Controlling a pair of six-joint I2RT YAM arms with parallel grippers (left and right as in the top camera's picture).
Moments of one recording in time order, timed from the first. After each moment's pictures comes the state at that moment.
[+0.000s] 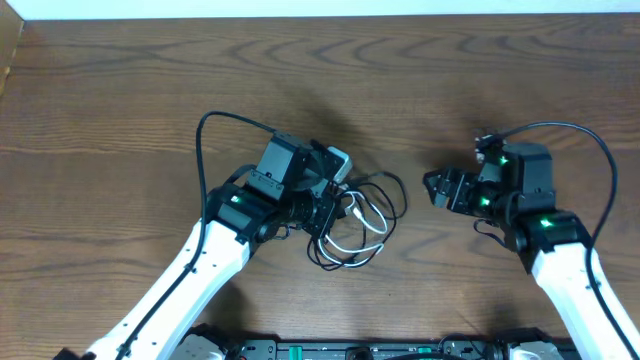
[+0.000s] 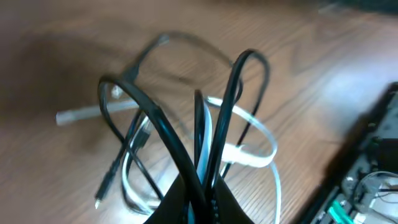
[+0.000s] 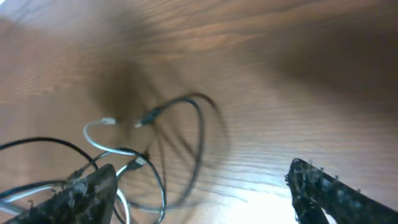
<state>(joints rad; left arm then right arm) -0.53 1.28 0.97 -0.69 0.42 -0.04 0.13 1.16 0.70 -0.42 -0.37 0.45</state>
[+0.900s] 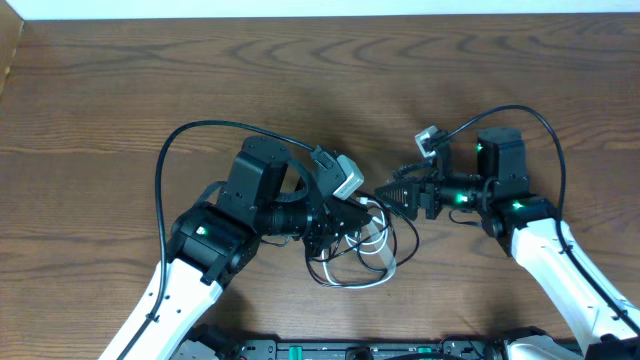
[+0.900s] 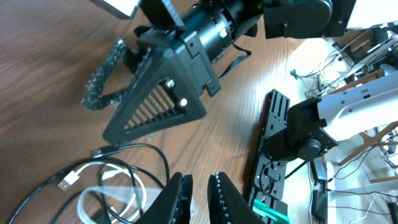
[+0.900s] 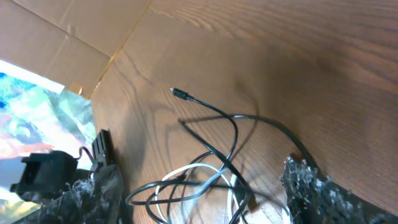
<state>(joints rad) -0.53 1.10 0.99 -0.60 0.78 0.06 0.21 1.33 0.70 -0.12 -0.95 0.15</state>
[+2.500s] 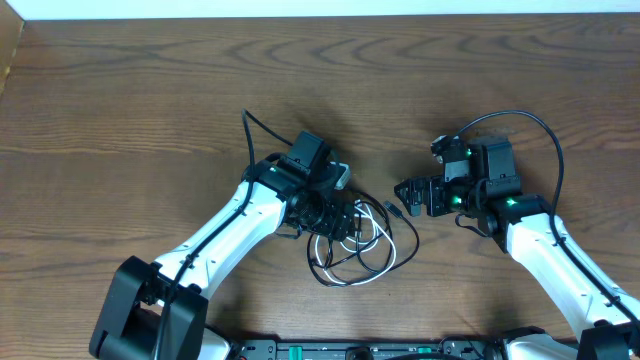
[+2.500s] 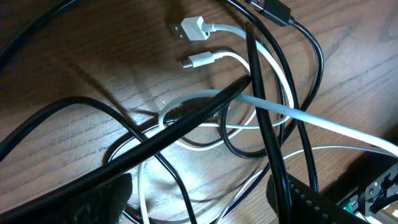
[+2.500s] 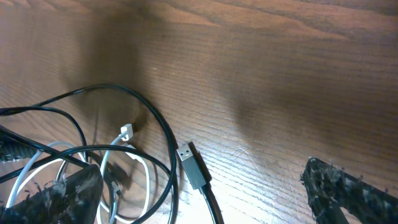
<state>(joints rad) -0.53 1.58 0.99 -0.76 0.41 -0.19 0.22 1.37 0.70 -0.28 -0.41 0.16</state>
